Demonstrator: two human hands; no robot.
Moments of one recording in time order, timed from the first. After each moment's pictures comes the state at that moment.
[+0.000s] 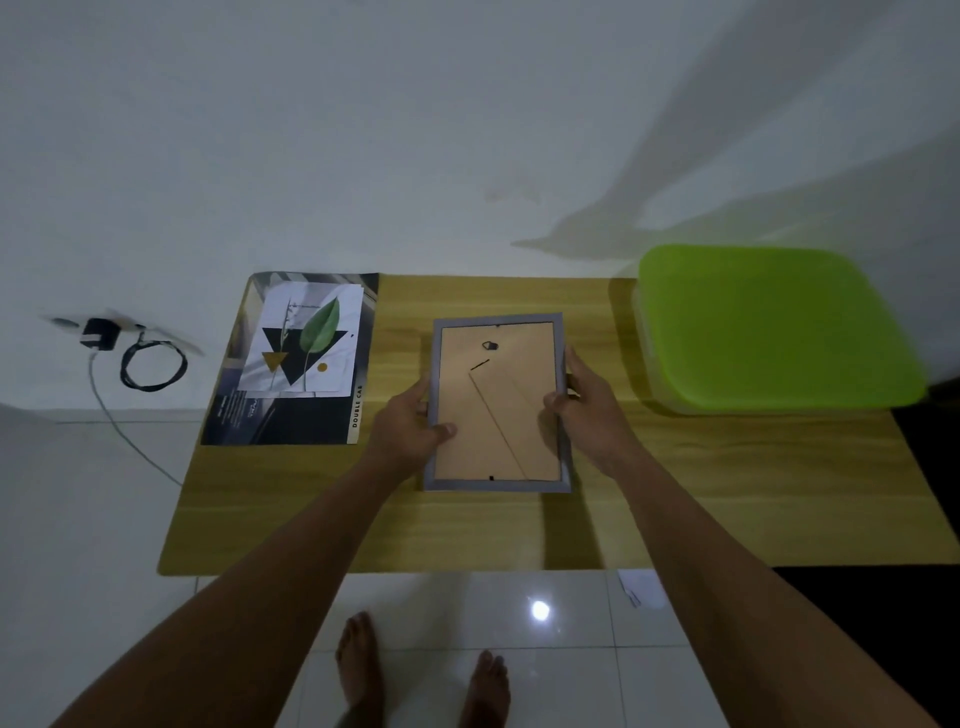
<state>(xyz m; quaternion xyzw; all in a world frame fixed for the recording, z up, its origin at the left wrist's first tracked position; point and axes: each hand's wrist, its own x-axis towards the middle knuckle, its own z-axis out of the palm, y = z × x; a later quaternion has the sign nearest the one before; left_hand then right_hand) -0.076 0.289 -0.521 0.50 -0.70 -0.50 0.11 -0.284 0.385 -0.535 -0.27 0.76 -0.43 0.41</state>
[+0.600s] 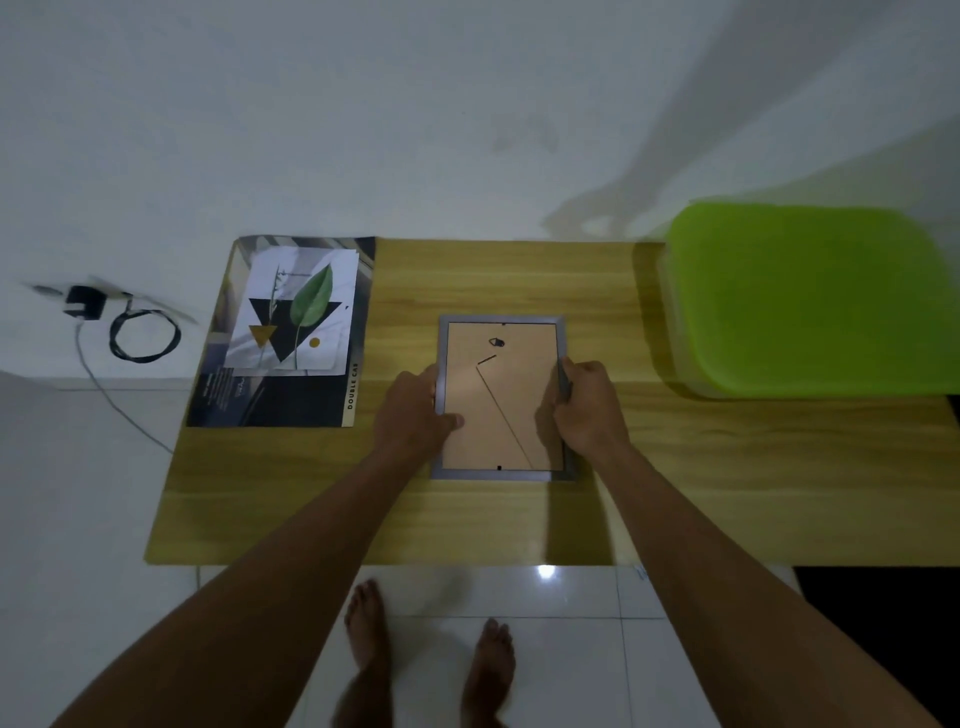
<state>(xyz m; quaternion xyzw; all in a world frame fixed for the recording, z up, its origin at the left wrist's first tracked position) -0.094 0.270 -0.577 0.53 -0.78 -0.33 0.02 -0.285 0.371 -0.581 -0.37 0.86 -0.19 0.30</state>
